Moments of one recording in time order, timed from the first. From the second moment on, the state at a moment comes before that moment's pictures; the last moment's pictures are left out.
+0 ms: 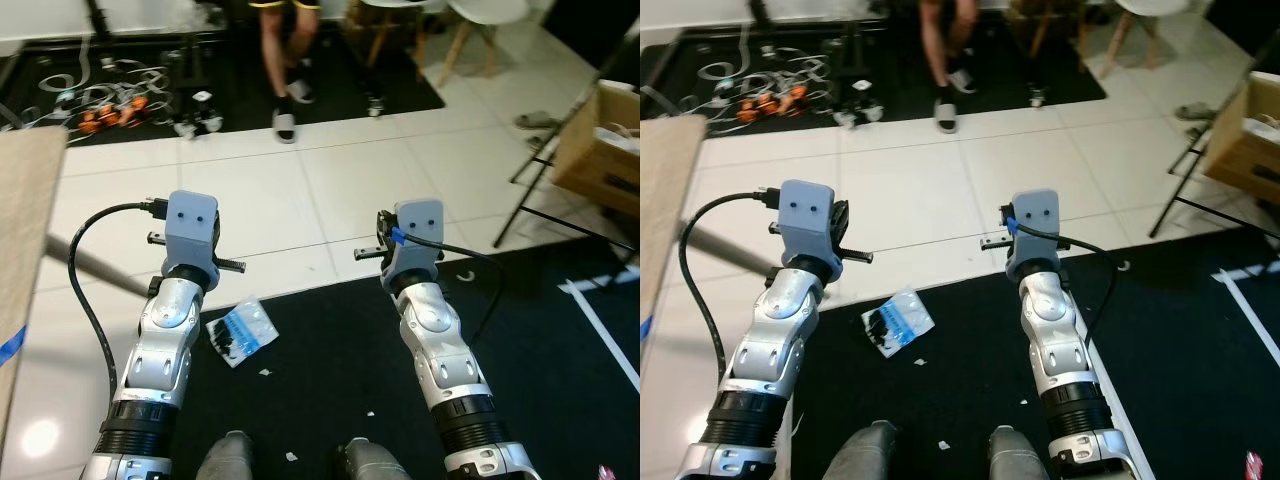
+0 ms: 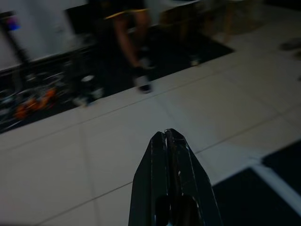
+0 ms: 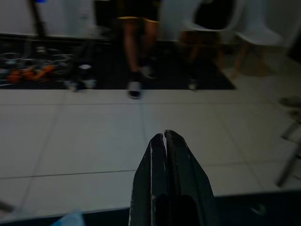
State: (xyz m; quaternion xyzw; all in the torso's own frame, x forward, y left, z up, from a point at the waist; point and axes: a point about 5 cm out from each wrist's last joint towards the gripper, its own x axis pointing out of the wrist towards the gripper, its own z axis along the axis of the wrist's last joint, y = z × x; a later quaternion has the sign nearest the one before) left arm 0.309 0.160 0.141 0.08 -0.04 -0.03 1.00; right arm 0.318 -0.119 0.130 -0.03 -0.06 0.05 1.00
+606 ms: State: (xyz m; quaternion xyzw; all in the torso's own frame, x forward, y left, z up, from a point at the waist) left arm 0.308 0.157 0.143 0.08 -0.04 -0.03 1.00; right arm 0.318 -0.119 0.130 -0.03 -0.06 0.06 1.00
